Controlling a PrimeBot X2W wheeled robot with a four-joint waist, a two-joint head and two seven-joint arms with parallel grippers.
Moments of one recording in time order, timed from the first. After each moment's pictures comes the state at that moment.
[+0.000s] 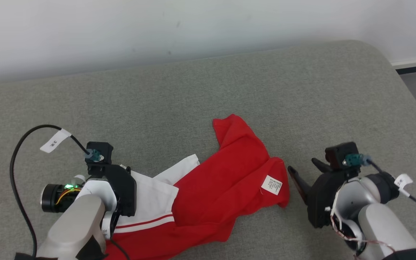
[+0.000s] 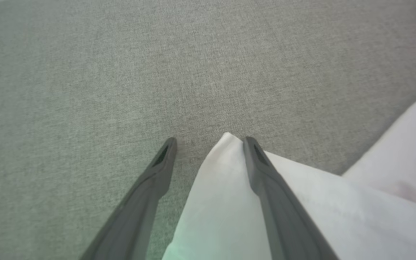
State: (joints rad) left arm -0.75 0.22 -0.66 0.96 -0.65 0.11 0.19; right arm -0.34 -0.23 0.23 0.26 0.25 0.13 0.44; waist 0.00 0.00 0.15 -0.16
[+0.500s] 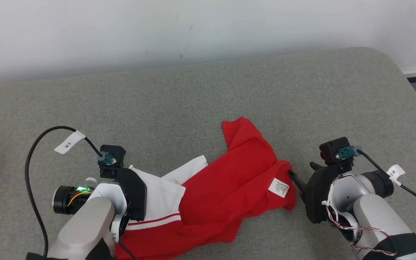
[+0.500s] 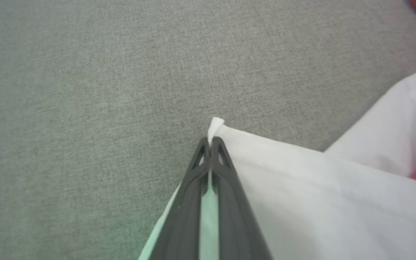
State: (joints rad) left arm -0.75 0.19 -0.68 0.98 -0.66 0.08 0.19; right arm -0.45 -0.26 0.29 0.44 0.31 0.13 0.47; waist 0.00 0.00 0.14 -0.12
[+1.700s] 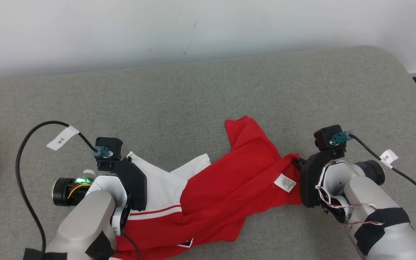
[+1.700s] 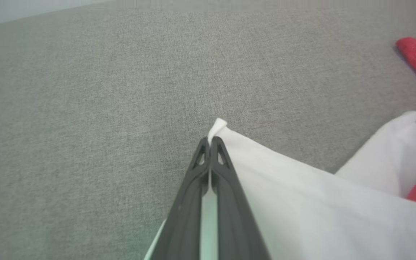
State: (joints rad) left arm -0.78 0.18 -0.68 0.98 -0.68 0.09 0.10; right arm -0.66 -0.24 0.43 0.78 0.44 0.13 0.36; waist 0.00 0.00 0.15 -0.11
